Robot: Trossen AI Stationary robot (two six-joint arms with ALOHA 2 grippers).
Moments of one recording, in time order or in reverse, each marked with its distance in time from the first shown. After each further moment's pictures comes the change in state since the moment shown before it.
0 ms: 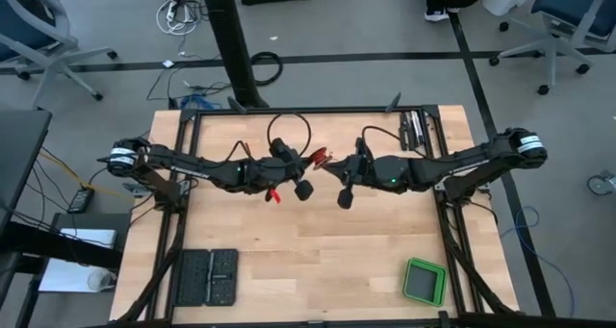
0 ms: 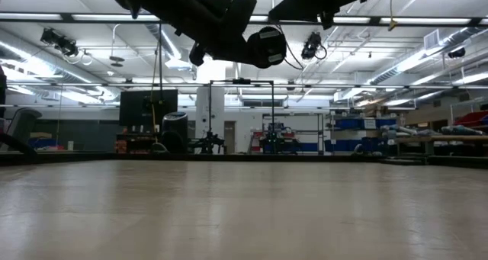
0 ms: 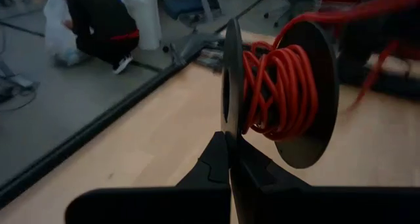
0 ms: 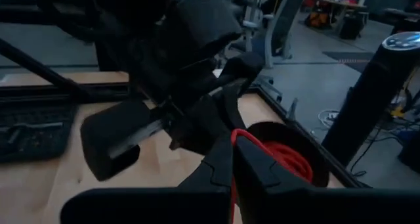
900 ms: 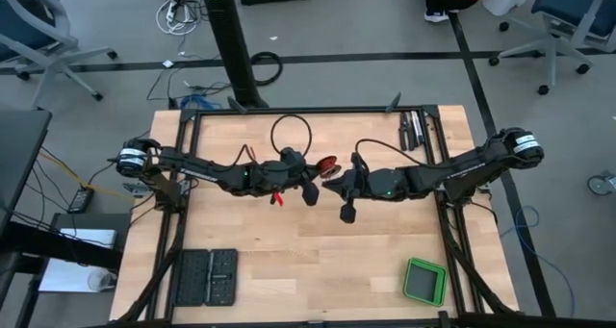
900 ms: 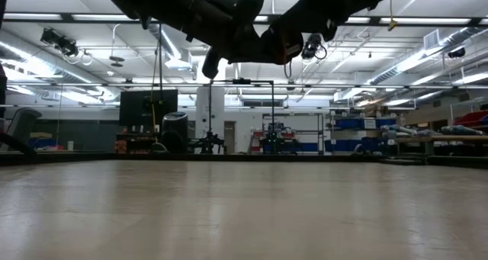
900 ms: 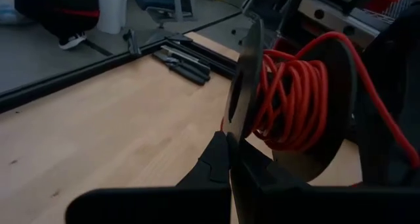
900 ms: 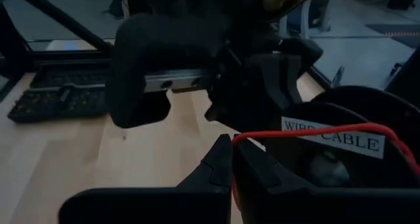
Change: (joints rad) left arm -0.006 0.078 0.000 0.162 0.117 -0.233; right arm 0.070 0.039 -0.026 -0.066 -0.063 0.087
